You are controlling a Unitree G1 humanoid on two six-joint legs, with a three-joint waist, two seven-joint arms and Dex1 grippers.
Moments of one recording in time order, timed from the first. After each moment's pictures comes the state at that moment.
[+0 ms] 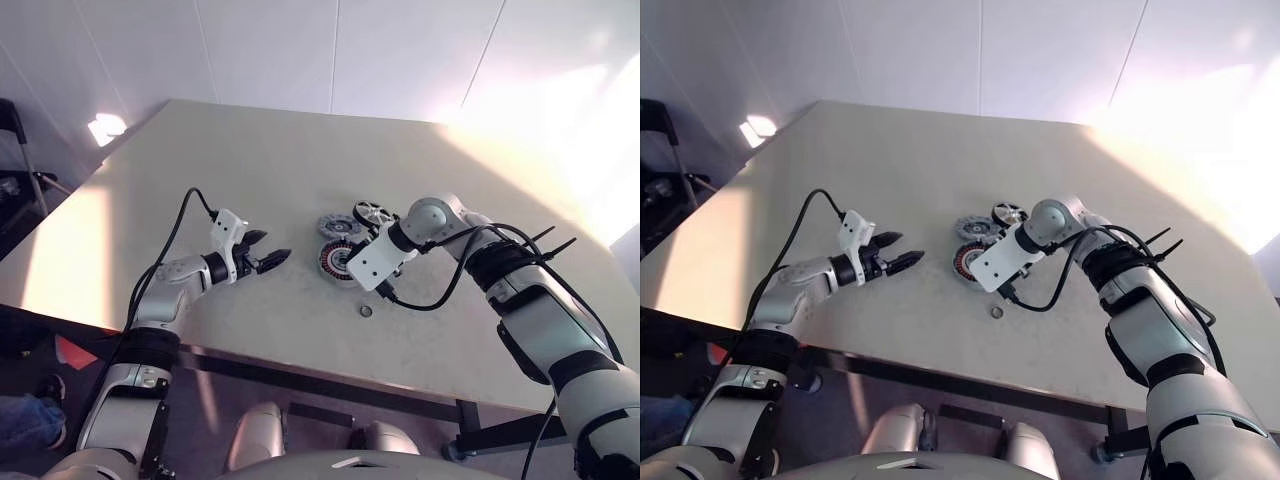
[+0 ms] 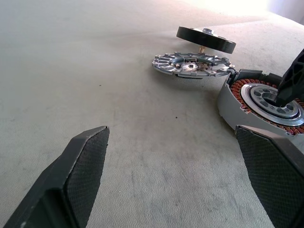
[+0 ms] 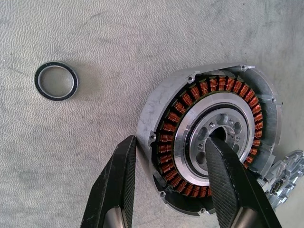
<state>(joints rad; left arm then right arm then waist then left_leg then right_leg) -0.44 0.36 -0.01 0.38 -0.30 0.28 -0.84 -0.96 -0.53 0.60 0.77 -0.38 -0.64 1.32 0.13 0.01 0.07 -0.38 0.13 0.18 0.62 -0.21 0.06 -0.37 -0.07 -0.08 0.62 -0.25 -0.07</state>
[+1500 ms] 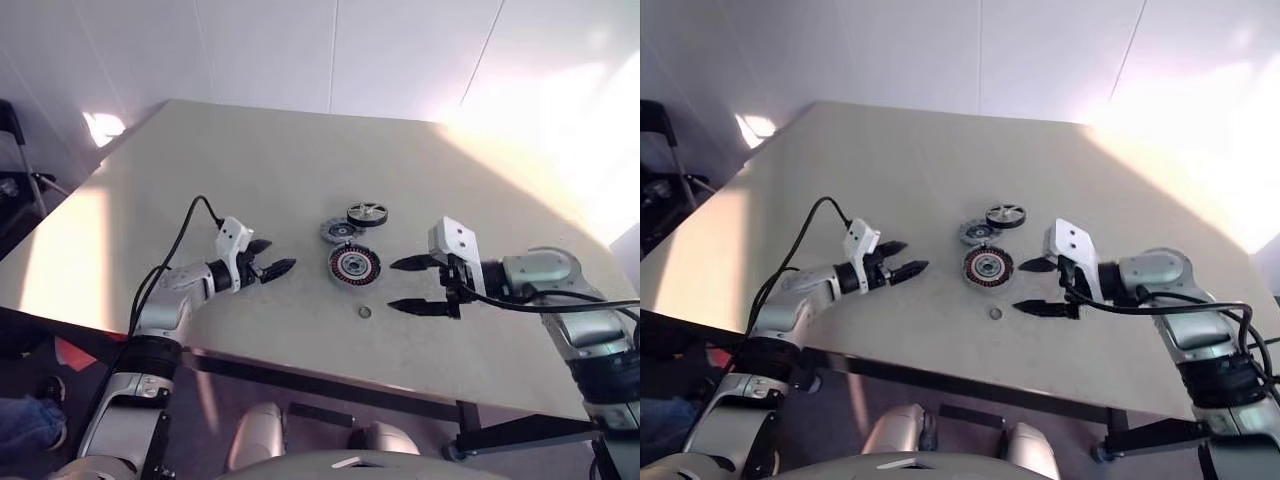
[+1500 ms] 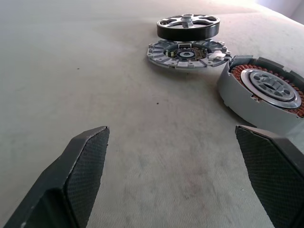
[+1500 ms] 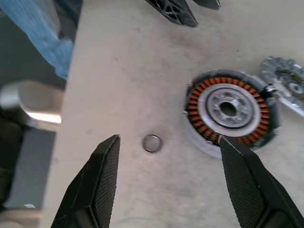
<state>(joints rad) -0.41 0.34 -0.03 0.33 -0.30 0.34 -0.87 -0.22 -0.77 0.05 -0.24 0.34 0.50 1.25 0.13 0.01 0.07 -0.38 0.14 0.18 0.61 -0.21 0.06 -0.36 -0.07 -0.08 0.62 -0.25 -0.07</state>
